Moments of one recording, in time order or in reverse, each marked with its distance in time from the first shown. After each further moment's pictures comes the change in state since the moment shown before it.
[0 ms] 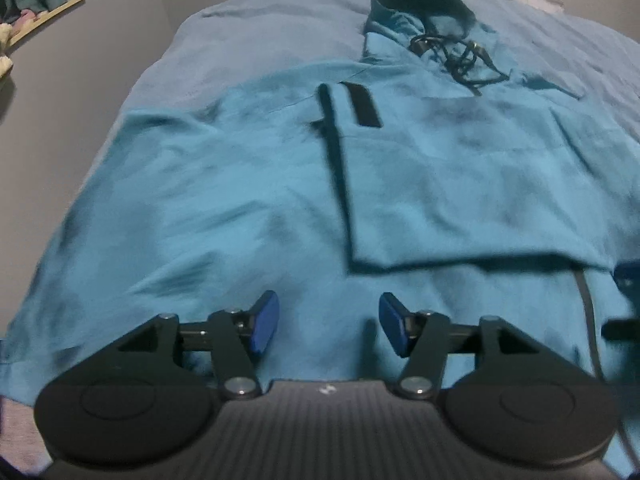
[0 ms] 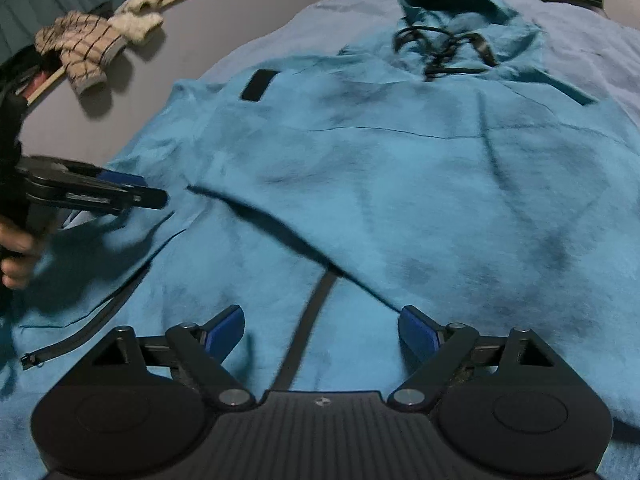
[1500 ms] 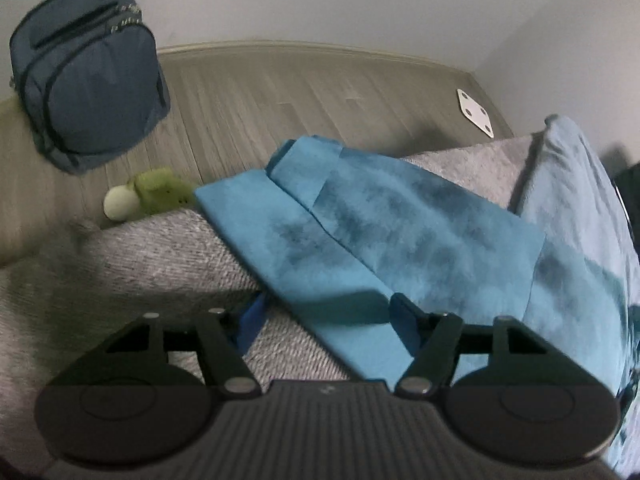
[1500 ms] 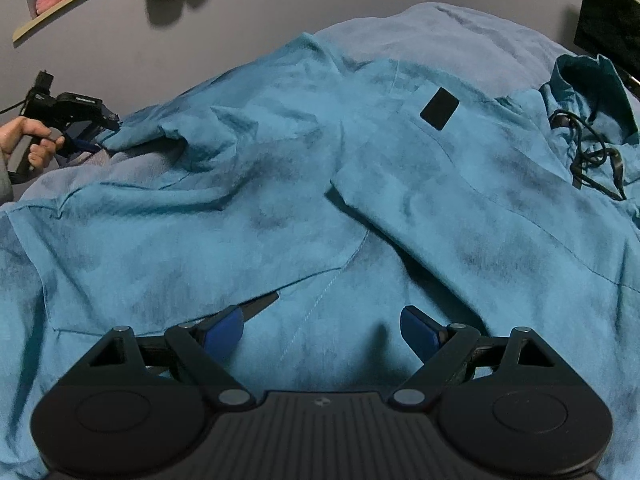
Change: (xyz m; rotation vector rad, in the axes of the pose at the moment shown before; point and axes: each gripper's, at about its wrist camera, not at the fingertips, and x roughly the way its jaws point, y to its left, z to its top) left arm 0.005 0.444 -0.207 -1.133 -0.017 0.039; right arm 0.043 0.152 0.028 -0.333 0.093 -0.049
